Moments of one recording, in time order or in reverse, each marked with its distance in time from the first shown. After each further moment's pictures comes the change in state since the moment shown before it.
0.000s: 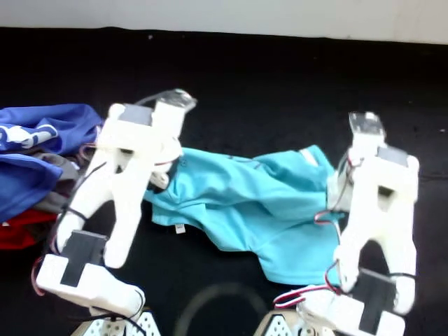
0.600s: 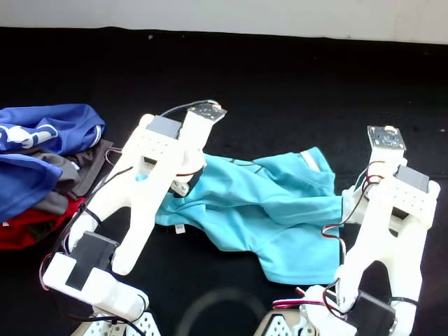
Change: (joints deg) left arm 6.3 -0.1 1.5 -3.3 0.0; right arm 6.3 -7.2 3.1 0.0 3.7
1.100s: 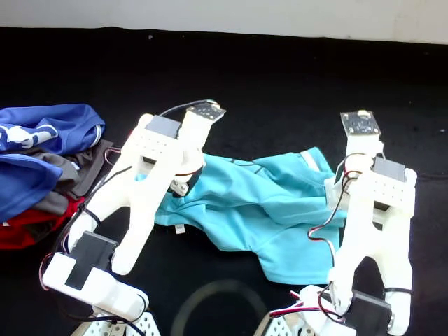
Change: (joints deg) left arm -0.2 0.0 0.0 0.0 0.0; right arm -8.6 0.0 0.0 -6.5 0.0
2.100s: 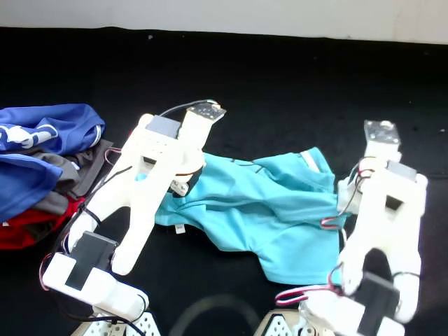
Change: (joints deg) left arm 0.0 0.0 0.0 0.0 0.0; right arm 6.3 6.0 -0.2 -4.2 -4.7
